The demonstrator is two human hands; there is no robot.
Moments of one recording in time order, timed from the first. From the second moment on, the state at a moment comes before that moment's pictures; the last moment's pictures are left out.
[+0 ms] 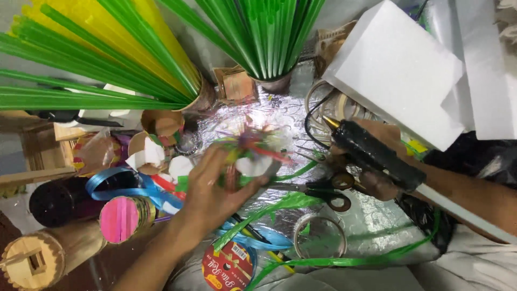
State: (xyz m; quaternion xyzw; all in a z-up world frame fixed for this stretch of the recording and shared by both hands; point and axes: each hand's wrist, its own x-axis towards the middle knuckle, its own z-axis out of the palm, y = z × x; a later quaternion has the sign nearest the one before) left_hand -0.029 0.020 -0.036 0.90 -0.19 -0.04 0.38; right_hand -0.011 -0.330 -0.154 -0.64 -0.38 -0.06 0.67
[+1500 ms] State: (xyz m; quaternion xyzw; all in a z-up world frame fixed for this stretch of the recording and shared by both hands) left_hand 0.008 0.018 -0.079 0.79 -0.23 0.08 0.56; right_hand 0.025 -0.260 -0.080 -0.73 -0.55 -0.02 0.41
